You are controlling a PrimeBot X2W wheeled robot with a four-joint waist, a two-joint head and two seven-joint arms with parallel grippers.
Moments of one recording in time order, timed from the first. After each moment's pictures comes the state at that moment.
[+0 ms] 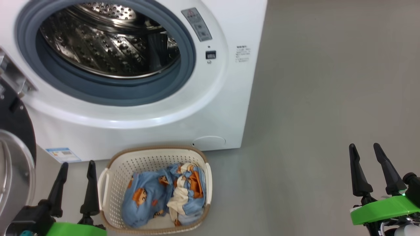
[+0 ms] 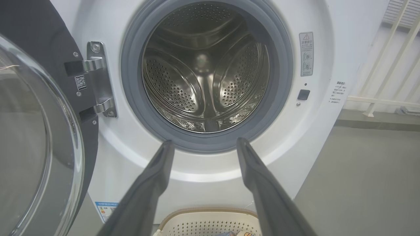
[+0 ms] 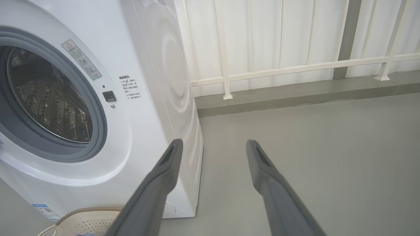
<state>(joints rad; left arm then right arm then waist) -0.09 0.16 0.00 0.21 -0.33 -0.13 -0.26 -0.03 -0.17 -0.03 0.18 0.37 0.13 -0.25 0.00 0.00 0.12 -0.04</state>
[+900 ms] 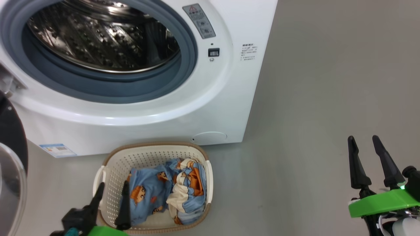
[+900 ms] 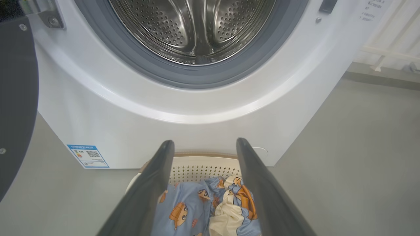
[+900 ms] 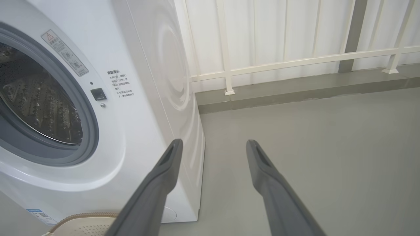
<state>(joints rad) -0.12 0.07 -0.05 0.44 -0.25 -0.13 -0.26 -0.06 -0.16 -0.03 0.17 0.37 0.13 -0.25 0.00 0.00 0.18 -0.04</state>
